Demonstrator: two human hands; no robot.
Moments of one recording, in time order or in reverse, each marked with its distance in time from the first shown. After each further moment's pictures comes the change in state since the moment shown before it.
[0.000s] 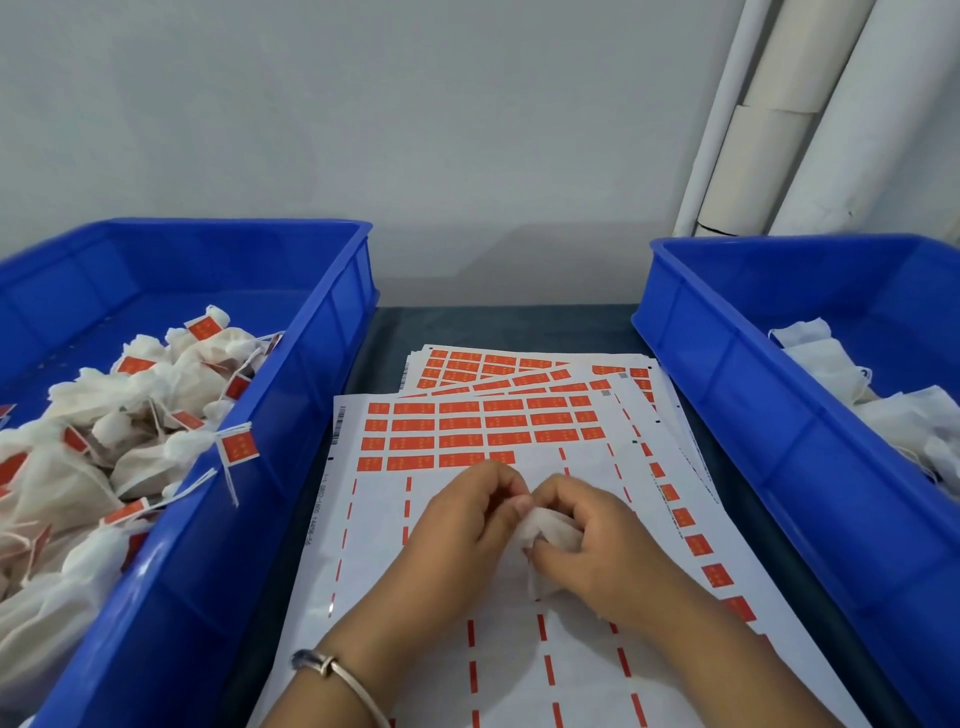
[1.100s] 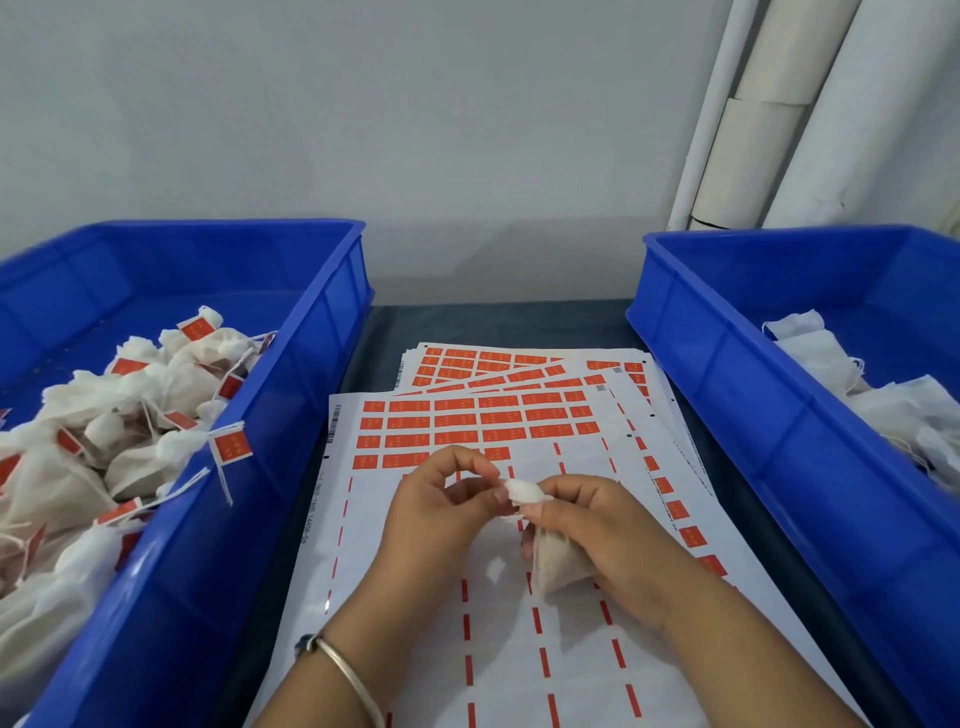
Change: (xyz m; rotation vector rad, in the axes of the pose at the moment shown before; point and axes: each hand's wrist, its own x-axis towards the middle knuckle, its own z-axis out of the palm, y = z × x) left_hand 0.005 0.000 -0.001 -0.438 0.174 -0.274; right_hand 0.004 -0.006 -0.005 0.361 -0.004 0.328
